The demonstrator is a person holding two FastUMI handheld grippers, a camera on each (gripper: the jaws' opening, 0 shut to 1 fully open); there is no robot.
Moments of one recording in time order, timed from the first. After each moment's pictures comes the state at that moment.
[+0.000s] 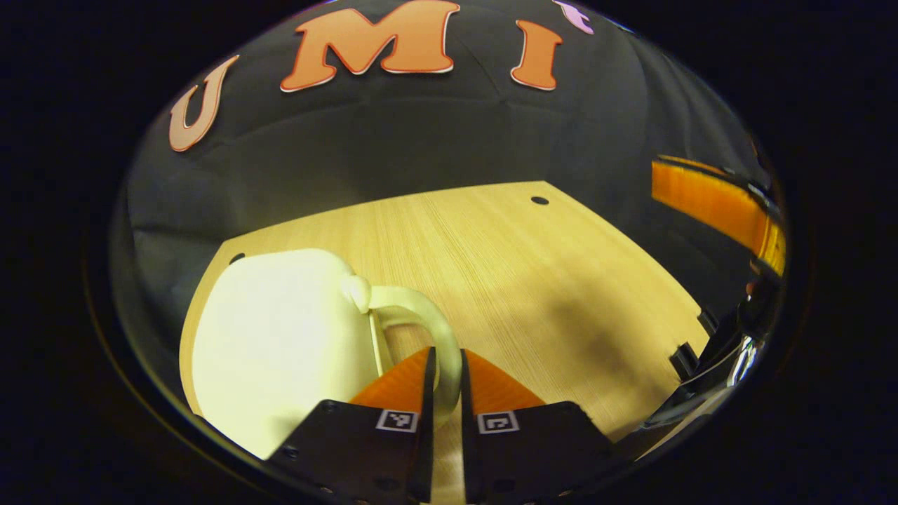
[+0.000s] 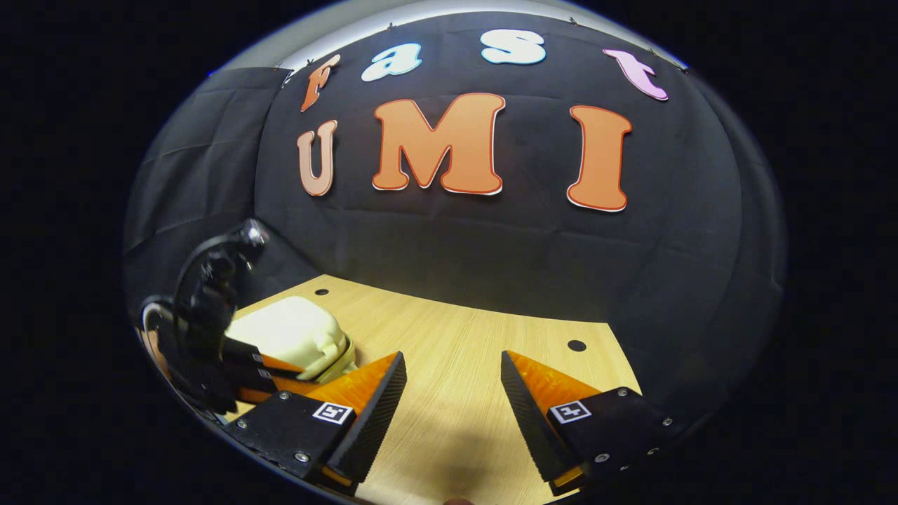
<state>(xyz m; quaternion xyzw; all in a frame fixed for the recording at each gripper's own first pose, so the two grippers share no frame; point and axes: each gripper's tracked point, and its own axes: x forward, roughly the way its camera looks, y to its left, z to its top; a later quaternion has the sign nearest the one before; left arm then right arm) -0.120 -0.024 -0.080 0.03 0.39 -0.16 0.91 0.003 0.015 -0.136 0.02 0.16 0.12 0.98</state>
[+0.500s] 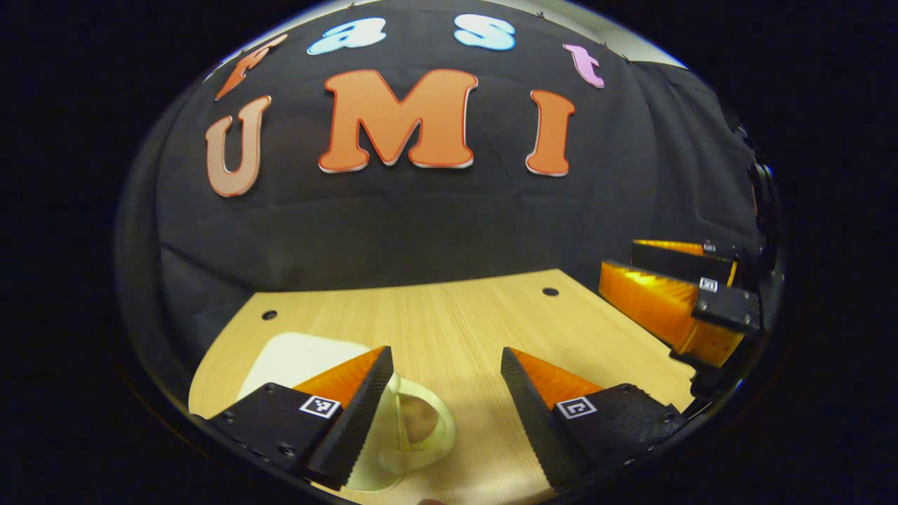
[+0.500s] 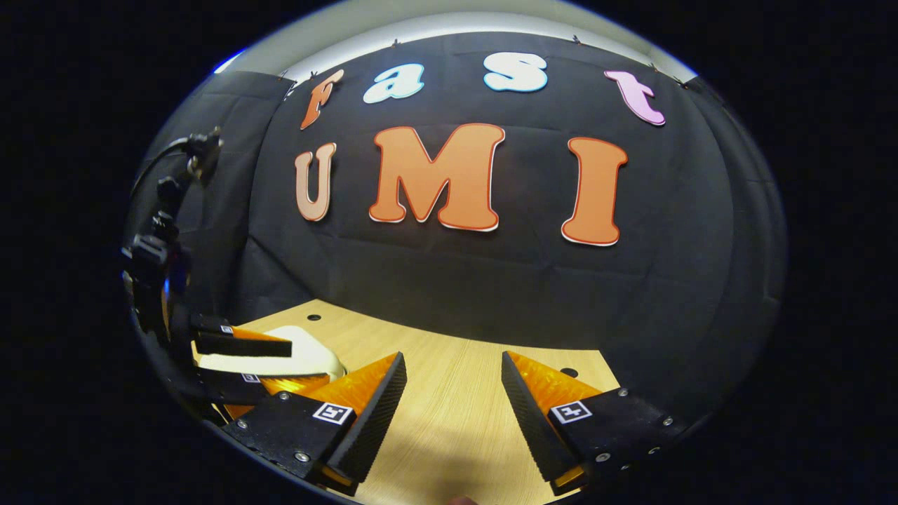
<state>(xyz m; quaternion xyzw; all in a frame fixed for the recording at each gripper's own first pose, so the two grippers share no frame) -0.084 -0.017 0.077 0.01 0.19 -0.08 0.98 0.018 0.017 -0.090 0.02 0.08 0.09 0.99</state>
